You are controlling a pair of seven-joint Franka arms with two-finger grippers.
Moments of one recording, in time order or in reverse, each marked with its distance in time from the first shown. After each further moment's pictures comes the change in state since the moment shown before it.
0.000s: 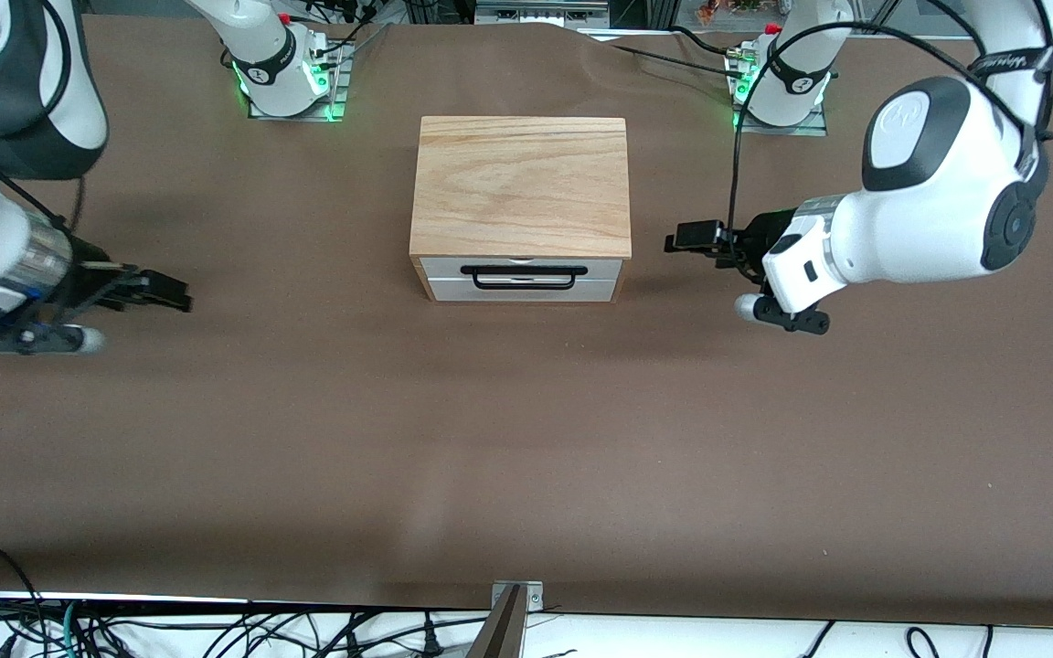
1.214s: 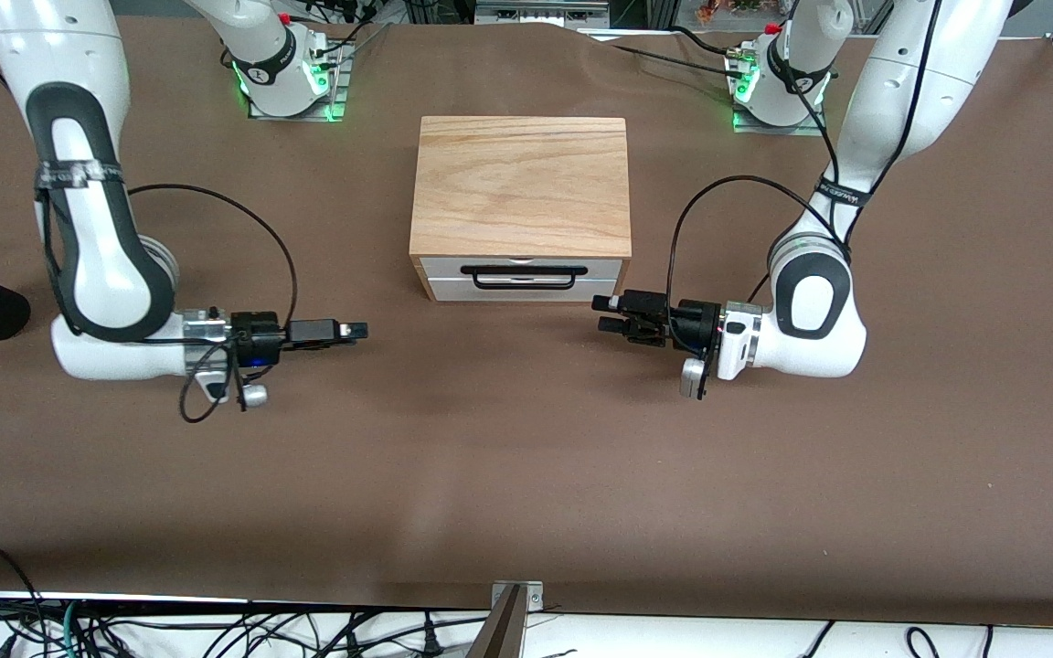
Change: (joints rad) left arm -0.001 0.346 0.001 -0.134 -0.748 0.144 0.882; right arm 0.027 0.348 0.019 -0.079 1.056 -0.027 -0.575
